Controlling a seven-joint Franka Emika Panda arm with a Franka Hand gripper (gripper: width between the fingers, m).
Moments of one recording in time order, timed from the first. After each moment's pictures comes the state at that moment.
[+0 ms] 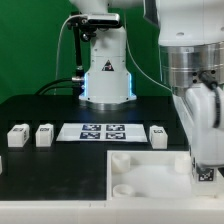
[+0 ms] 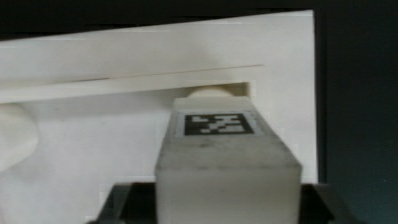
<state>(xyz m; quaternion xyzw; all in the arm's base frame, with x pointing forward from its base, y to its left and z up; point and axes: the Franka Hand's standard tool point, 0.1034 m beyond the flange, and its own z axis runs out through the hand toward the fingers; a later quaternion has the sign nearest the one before) 0.629 0.105 0.075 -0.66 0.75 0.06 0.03</state>
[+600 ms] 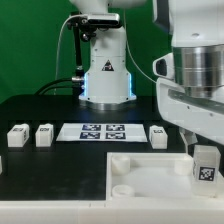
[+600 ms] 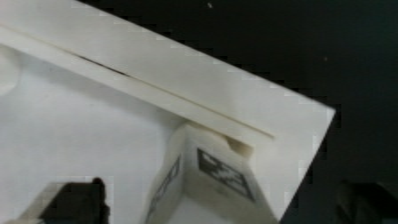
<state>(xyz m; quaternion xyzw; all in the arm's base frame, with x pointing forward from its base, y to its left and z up) 0.626 0.129 0.071 -0.87 0.49 0.02 0.06</state>
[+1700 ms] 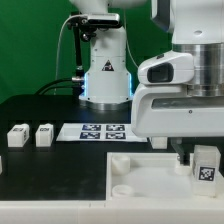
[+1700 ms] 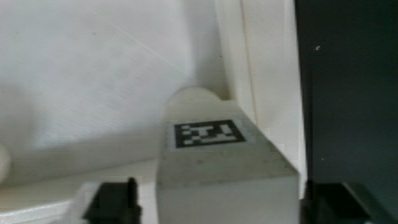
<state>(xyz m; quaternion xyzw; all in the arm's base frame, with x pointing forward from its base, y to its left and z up) 0.628 0.117 0.073 -0.99 0.10 0.00 0.05</state>
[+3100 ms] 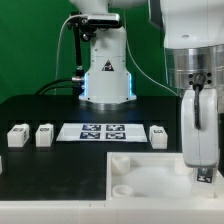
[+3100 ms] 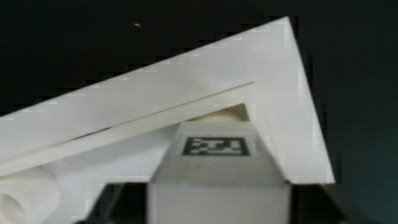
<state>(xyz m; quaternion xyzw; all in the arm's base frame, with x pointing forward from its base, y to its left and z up) 0.629 0.116 0.072 -0.59 0.81 0.06 0.04</state>
